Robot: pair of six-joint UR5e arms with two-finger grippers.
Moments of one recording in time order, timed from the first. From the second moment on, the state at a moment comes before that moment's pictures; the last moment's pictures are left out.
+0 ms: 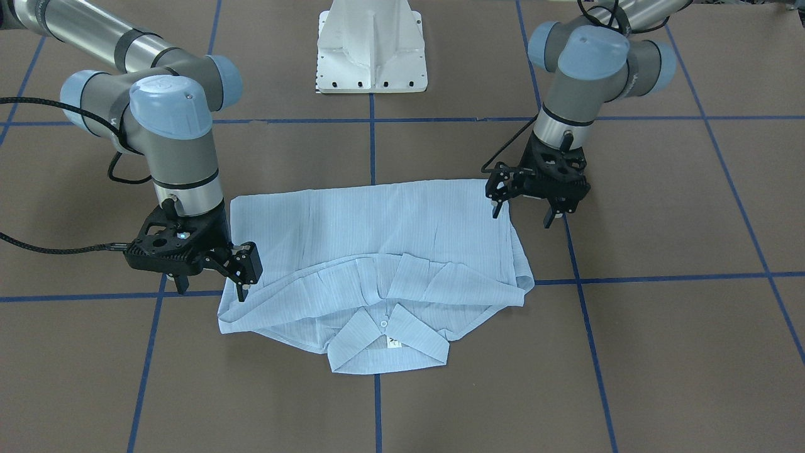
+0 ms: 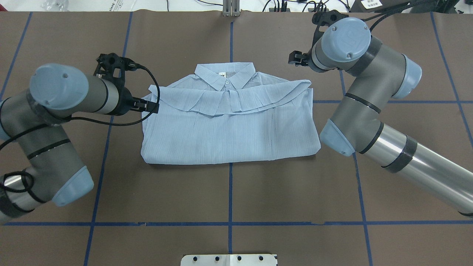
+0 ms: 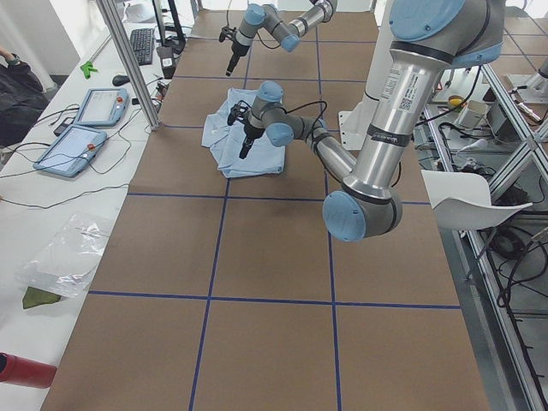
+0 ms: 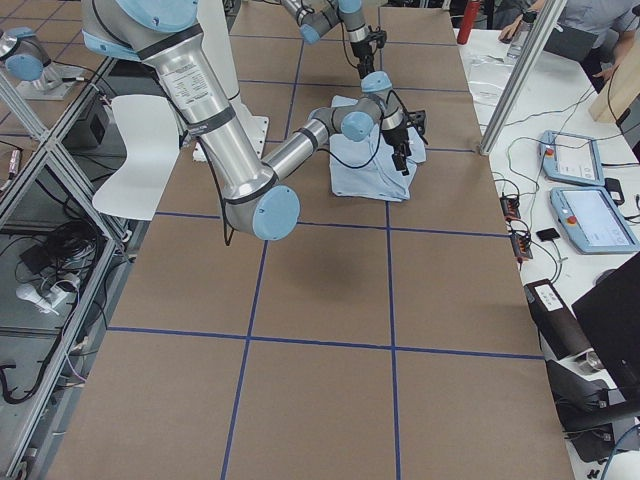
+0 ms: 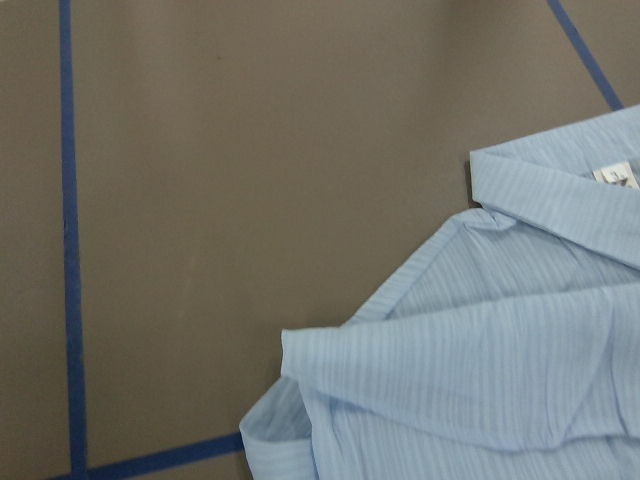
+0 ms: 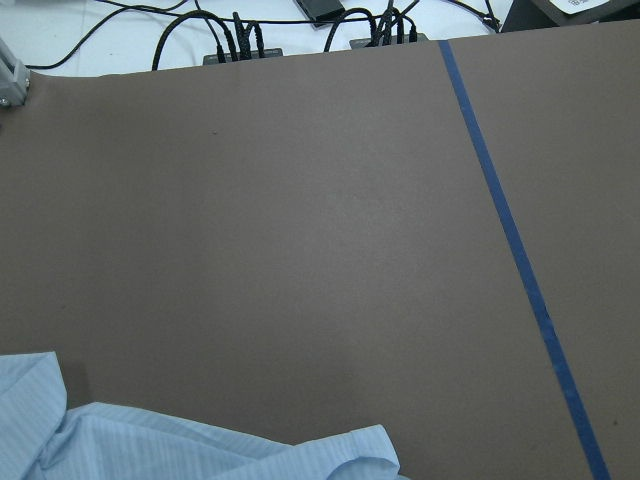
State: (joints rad) left arm -0.66 -1.91 -1.85 -1.92 -1.77 -0.97; right arm 0.78 -0.99 1.62 -1.40 1.63 1.18
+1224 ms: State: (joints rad) left arm -0.45 -1.81 -1.84 -2.04 -1.65 -1.32; right arm 0.78 -1.02 1.67 -1.40 1.63 1.19
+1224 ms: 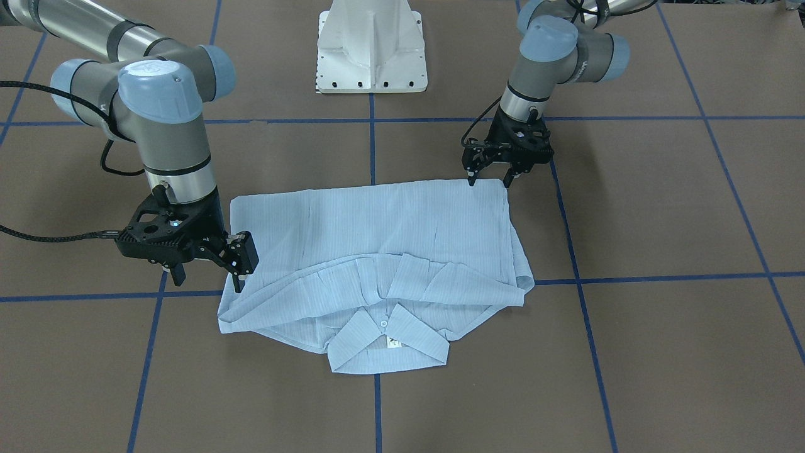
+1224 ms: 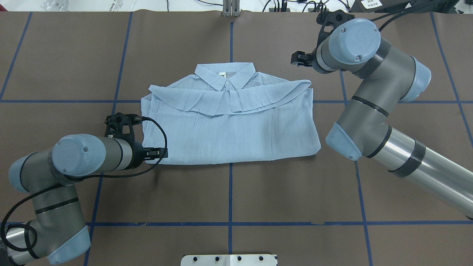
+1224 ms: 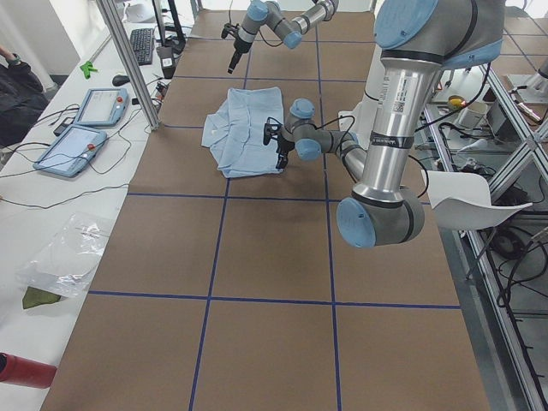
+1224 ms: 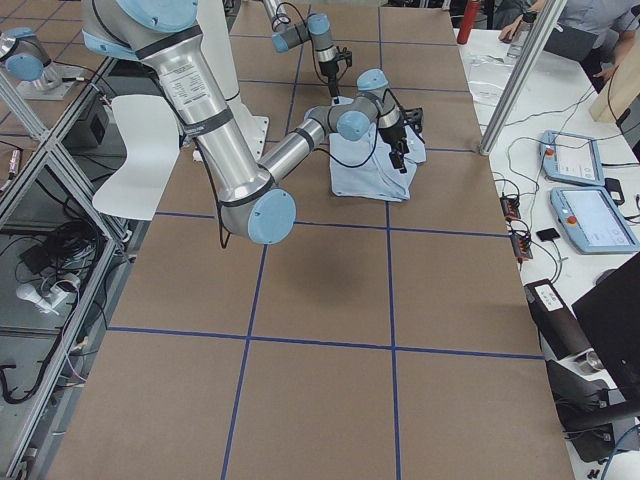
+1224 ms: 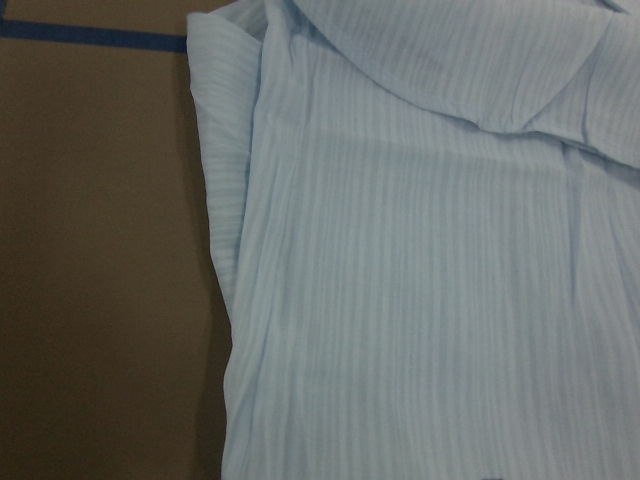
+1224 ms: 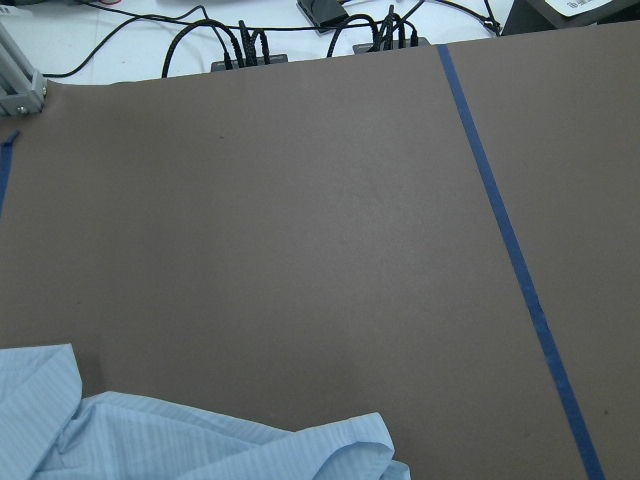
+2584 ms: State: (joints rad) left arm -0.43 -1.80 -1.84 -2.05 -1.65 -1.32; right arm 0.77 -1.02 1.67 -1.40 1.63 1.18
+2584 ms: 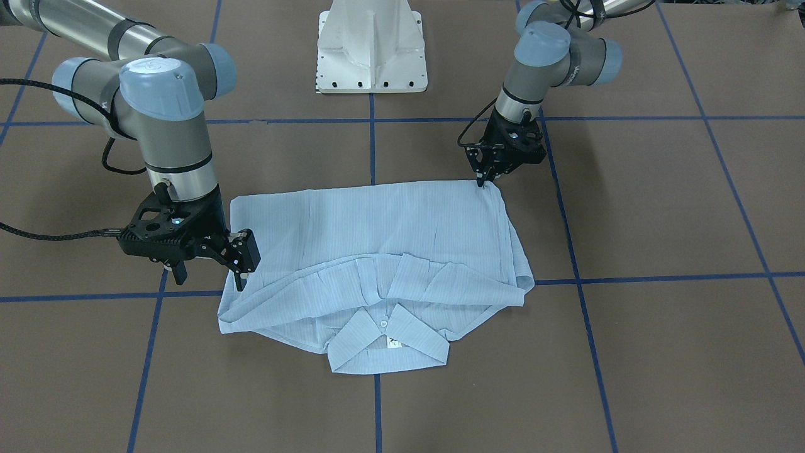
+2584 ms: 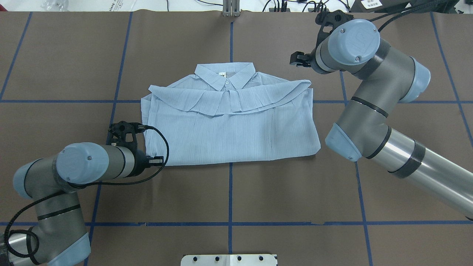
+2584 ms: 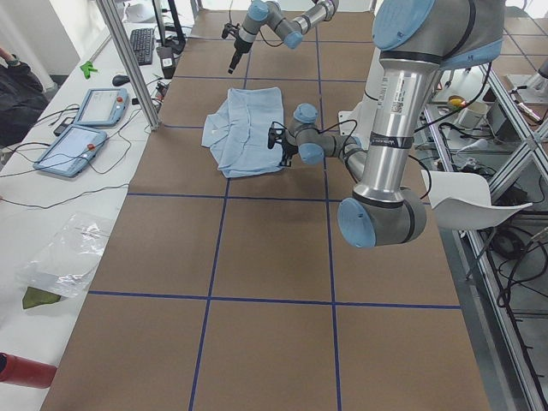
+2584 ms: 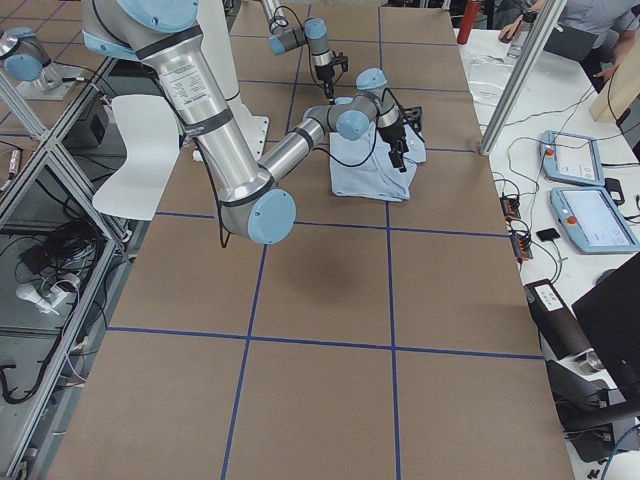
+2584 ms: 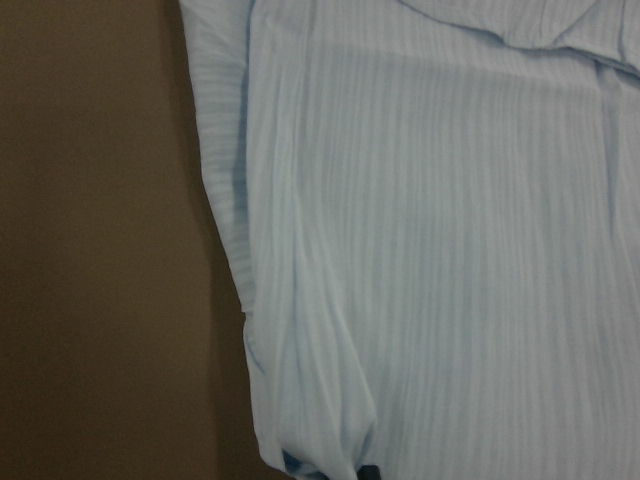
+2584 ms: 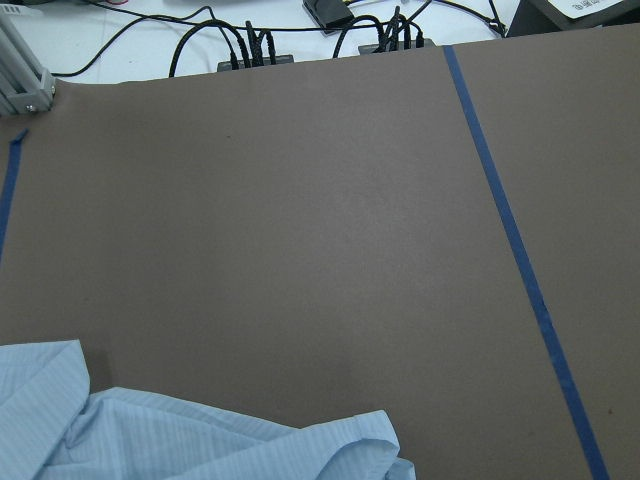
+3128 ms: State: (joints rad) left arm -0.57 -1.74 -1.86 -2.04 -1.65 -1.09; right arm 0.76 -1.02 1.67 -1.40 1.63 1.19
